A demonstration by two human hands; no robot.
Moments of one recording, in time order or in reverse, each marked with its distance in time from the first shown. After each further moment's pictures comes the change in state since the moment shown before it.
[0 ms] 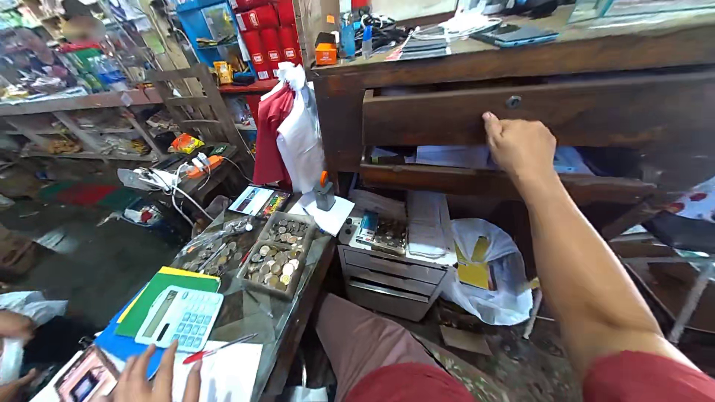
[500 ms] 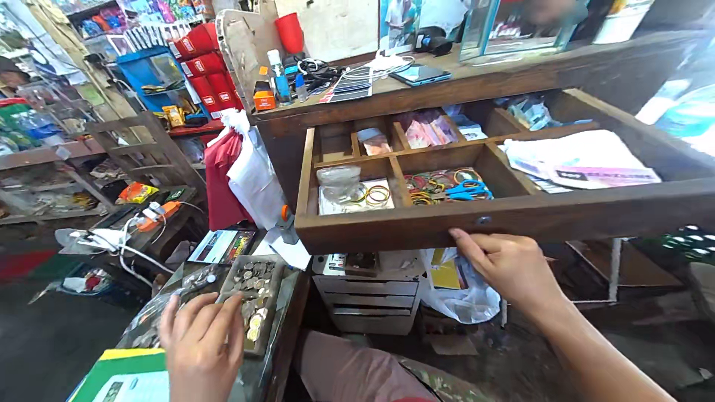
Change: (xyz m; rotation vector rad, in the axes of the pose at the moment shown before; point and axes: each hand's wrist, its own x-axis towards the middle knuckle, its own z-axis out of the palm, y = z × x) left_hand 0.149 0.138 0.031 -0.220 0.369 0.642; right_hand -0.170 0.036 -0.017 0.097 0.263 -0.344
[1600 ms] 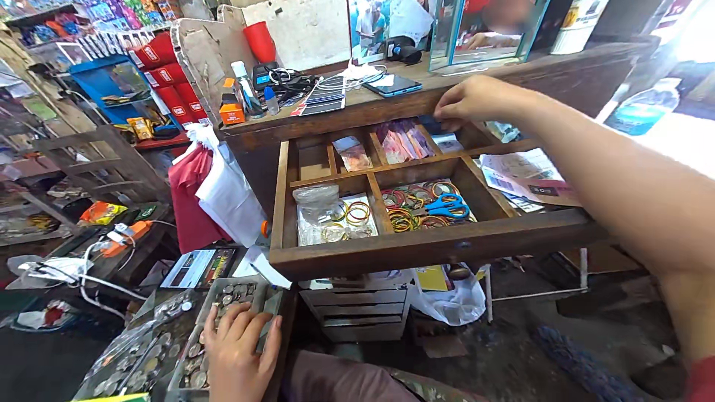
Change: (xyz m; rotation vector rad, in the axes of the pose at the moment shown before) left_hand -0.004 0.030 0.071 -0.196 -0.124 -0.072; right_hand 0.260 0.089 -0.026 0.055 -0.530 0.330
